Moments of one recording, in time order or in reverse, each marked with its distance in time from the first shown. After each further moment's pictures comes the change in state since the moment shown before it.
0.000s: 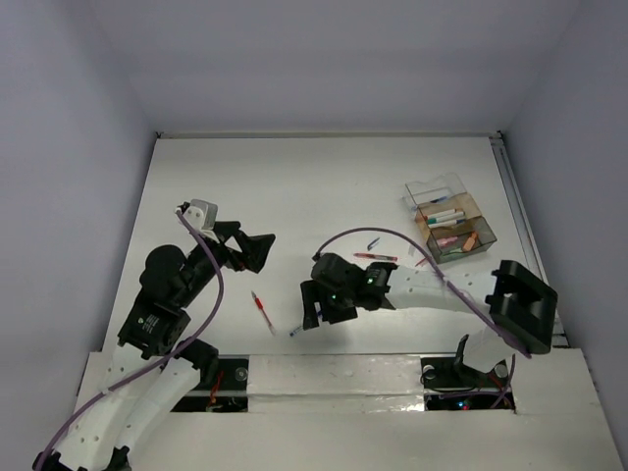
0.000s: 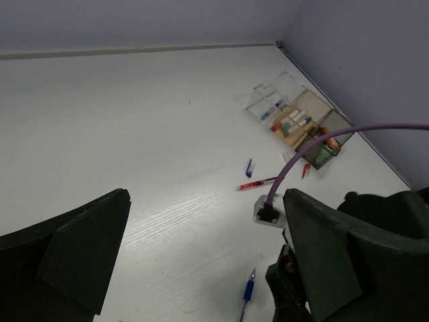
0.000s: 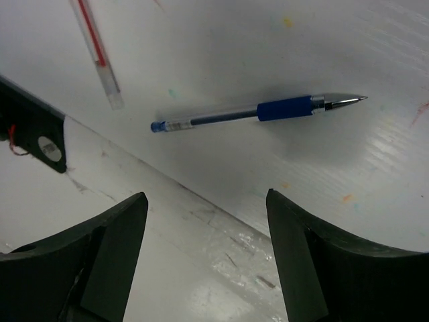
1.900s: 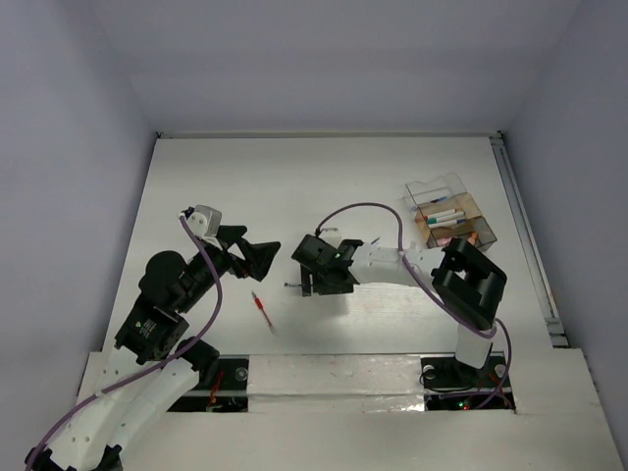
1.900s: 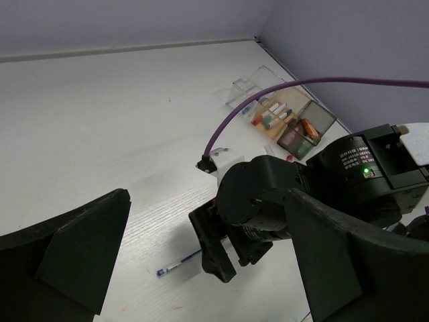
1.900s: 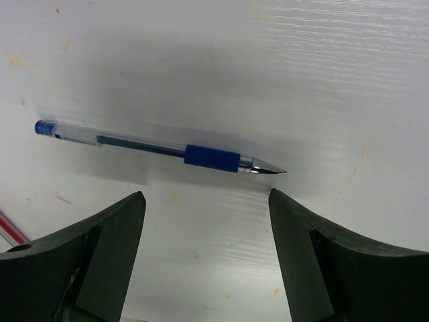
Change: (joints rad) left arm -0.086 -0.031 0.000 -0.013 -0.018 0.000; right arm -0.084 0.325 0.271 -0.172 0.341 0.051
